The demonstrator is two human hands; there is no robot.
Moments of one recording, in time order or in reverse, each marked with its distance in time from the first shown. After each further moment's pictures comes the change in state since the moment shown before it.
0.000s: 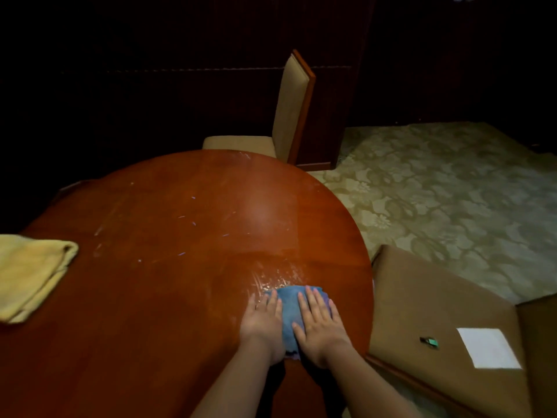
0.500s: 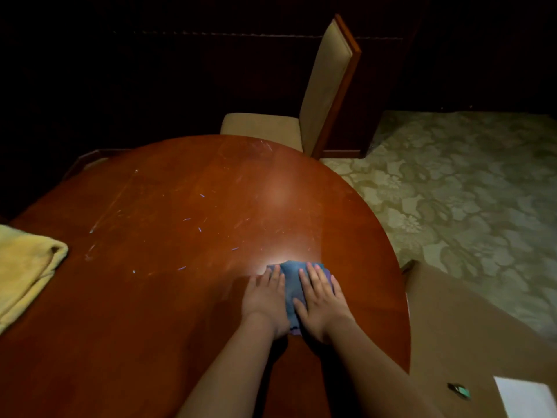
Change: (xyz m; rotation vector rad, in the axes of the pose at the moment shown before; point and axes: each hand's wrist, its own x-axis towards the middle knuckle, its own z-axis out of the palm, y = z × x) left_hand 0.093 -0.064 -0.047 -0.179 0.008 -0.099; right_hand 0.128 0.004 -0.044 -0.016 -0.038 -0.140
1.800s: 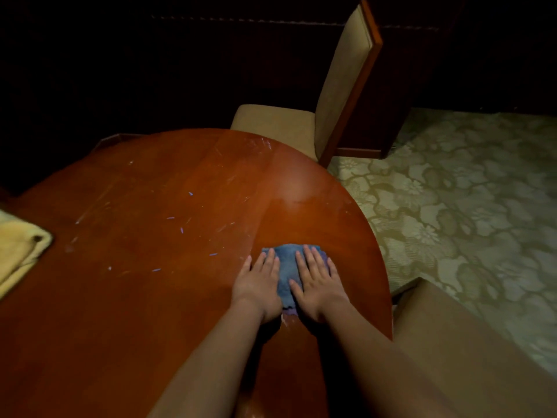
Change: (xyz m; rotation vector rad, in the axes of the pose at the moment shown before) left_hand 0.047 0.018 -0.042 -0.068 -0.002 -0.085; right_hand 0.060 0.063 -0.033 -0.055 -0.071 -0.100
